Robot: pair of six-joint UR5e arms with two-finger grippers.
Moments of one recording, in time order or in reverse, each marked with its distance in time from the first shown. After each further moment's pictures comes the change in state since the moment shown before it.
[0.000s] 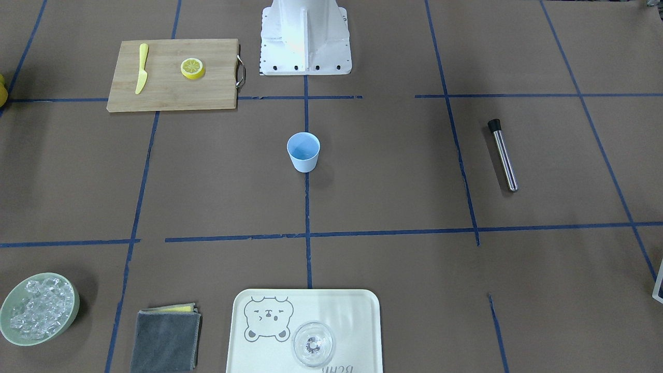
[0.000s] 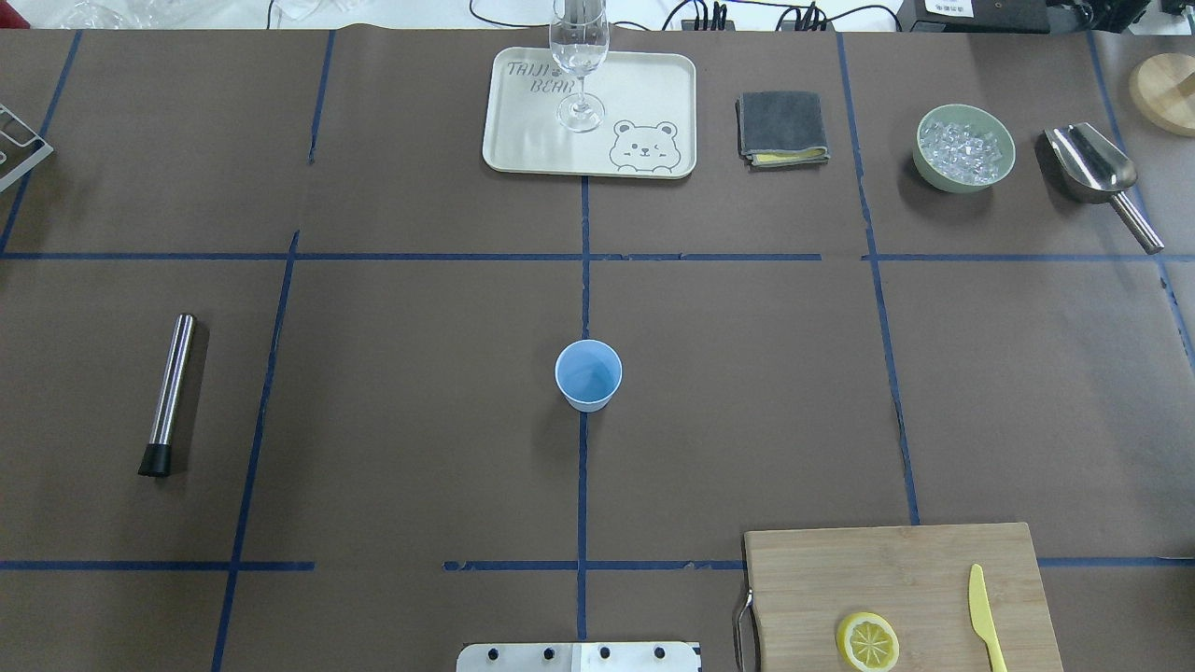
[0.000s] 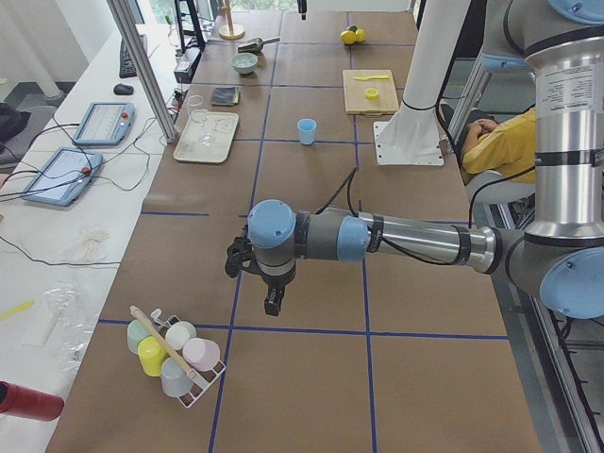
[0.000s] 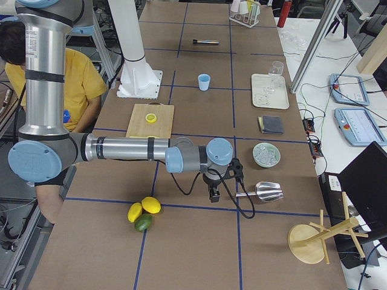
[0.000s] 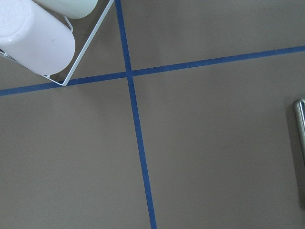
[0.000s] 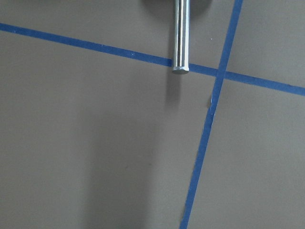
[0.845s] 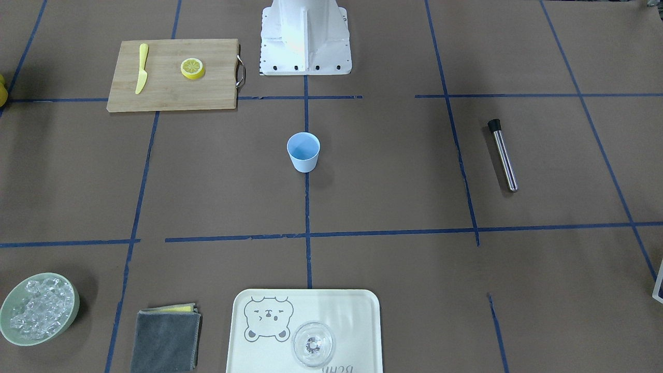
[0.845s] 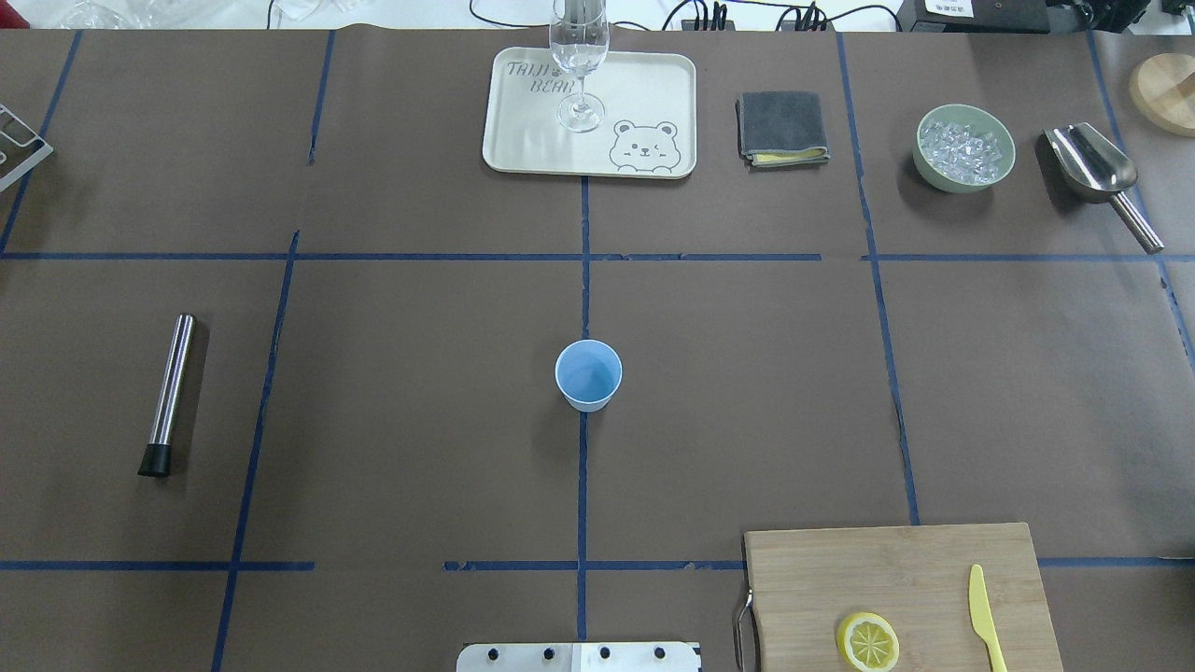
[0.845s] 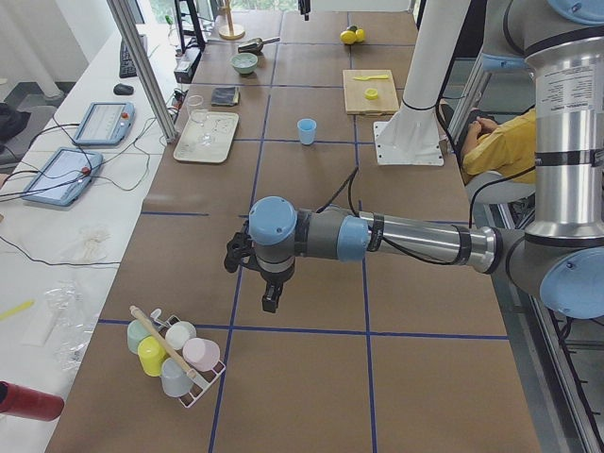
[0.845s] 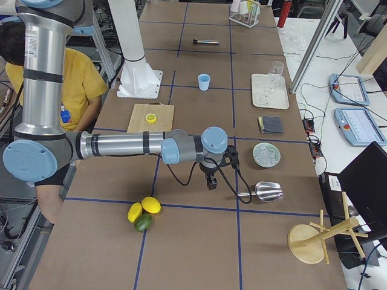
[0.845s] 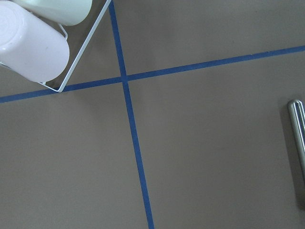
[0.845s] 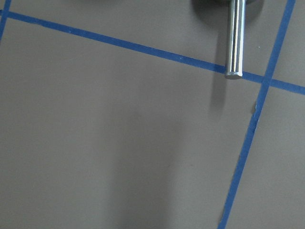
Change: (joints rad) left arm 0.003 0.001 -0.004 -0.040 -0.002 0.001; right arm -0.044 -0.032 0.105 0.003 0.046 0.033
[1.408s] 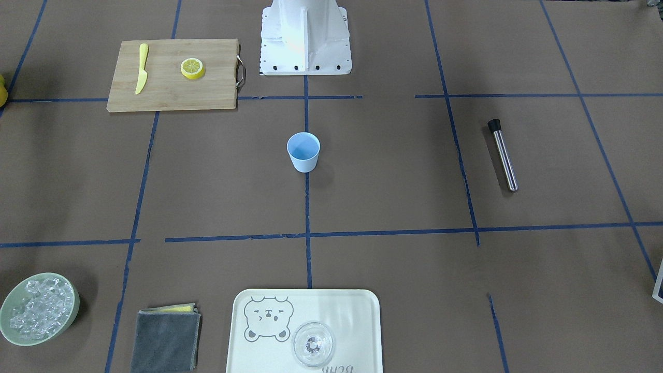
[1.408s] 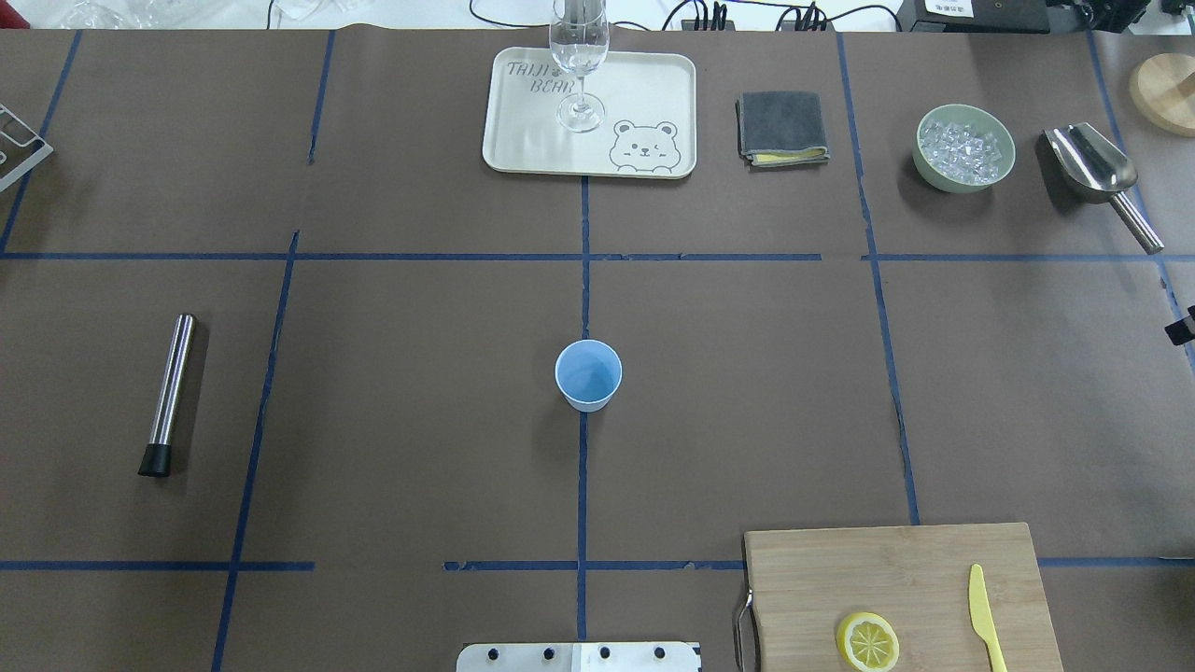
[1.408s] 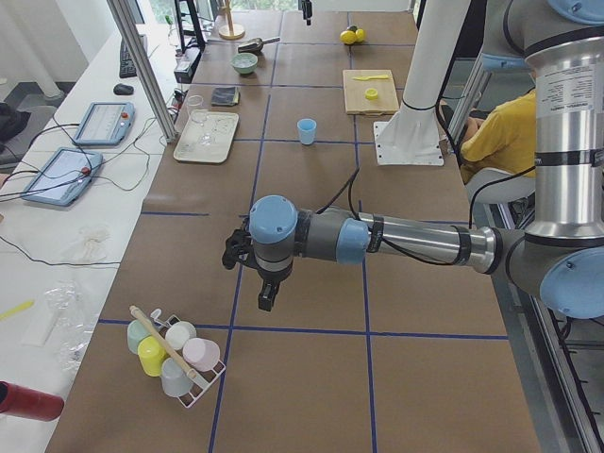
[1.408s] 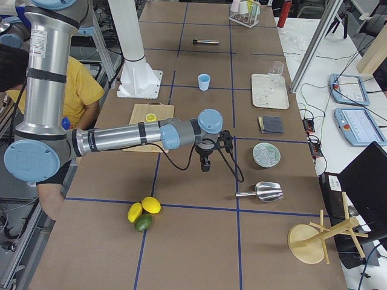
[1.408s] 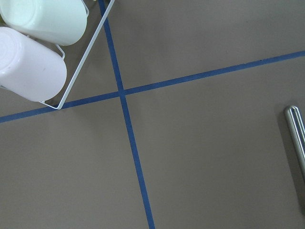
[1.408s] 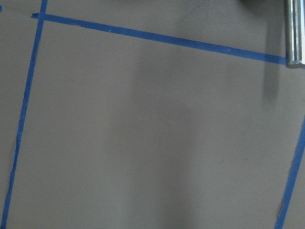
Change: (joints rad) left arm 0.000 0.001 0.007 -0.056 -0.001 -0.001; right arm -0.146 -0.042 0.140 0.032 -0.001 0.259
